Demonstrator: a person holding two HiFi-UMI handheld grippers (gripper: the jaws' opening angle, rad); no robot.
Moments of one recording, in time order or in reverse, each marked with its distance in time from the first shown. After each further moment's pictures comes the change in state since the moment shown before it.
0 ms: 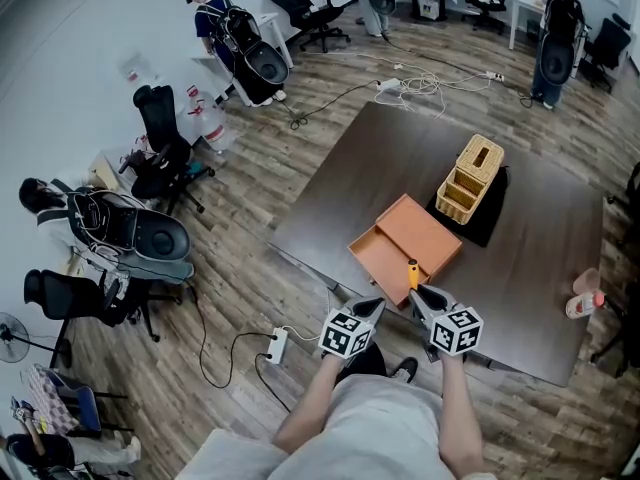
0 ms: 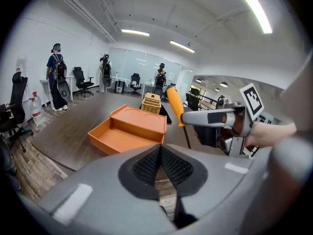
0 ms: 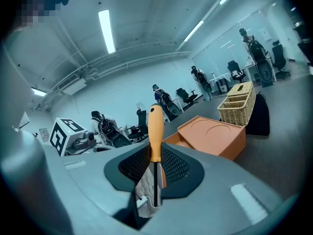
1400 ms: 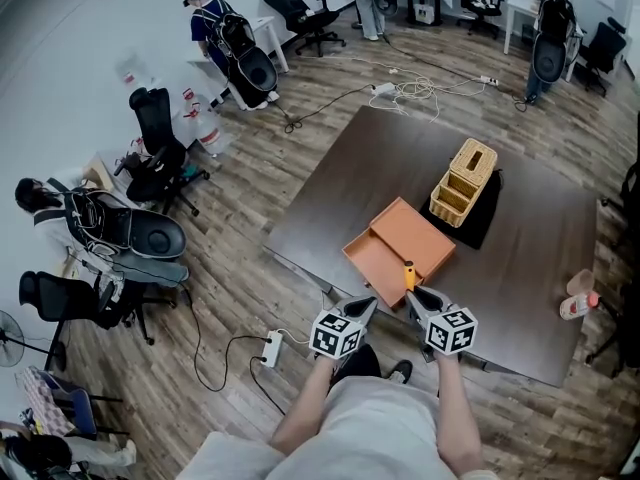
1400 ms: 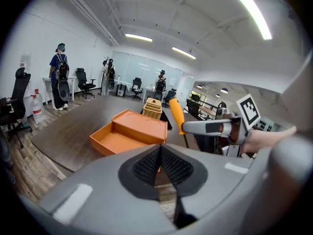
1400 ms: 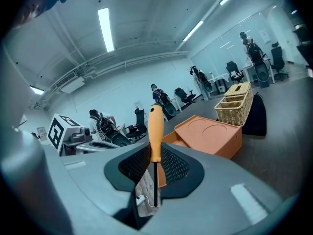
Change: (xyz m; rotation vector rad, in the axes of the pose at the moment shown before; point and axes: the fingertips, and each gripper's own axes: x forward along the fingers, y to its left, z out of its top) left arm -0.012 0.010 0.009 -0.039 -0.065 -0.006; right arm 0.004 -0.004 -0.004 -0.007 0.011 -0.027
